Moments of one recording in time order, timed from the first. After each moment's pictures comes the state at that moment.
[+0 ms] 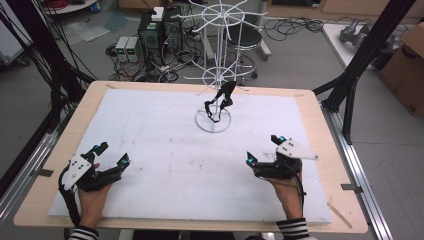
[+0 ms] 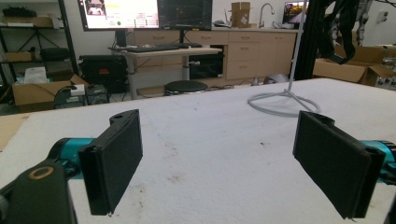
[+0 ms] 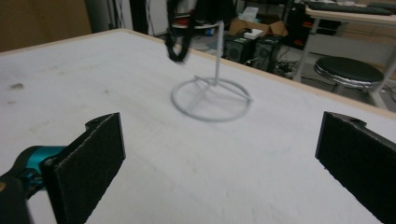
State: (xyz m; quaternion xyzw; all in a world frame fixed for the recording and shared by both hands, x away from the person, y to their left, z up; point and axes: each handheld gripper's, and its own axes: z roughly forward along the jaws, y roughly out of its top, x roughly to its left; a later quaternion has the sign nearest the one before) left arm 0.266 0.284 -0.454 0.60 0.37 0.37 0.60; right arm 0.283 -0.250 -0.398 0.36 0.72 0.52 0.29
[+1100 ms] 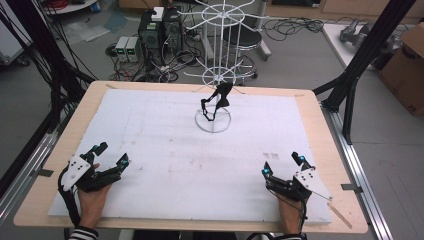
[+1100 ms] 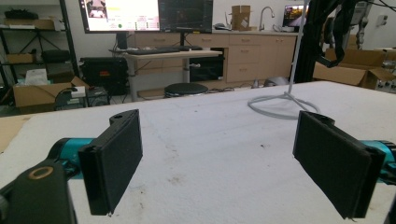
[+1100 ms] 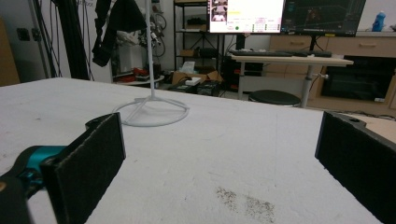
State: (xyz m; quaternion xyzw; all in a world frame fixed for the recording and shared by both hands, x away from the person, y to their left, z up) left arm 0.265 0.285 -0.455 0.60 0.37 0.37 0.61; right arm 0.248 -0.281 -0.454 0.41 0.59 0.57 0.40
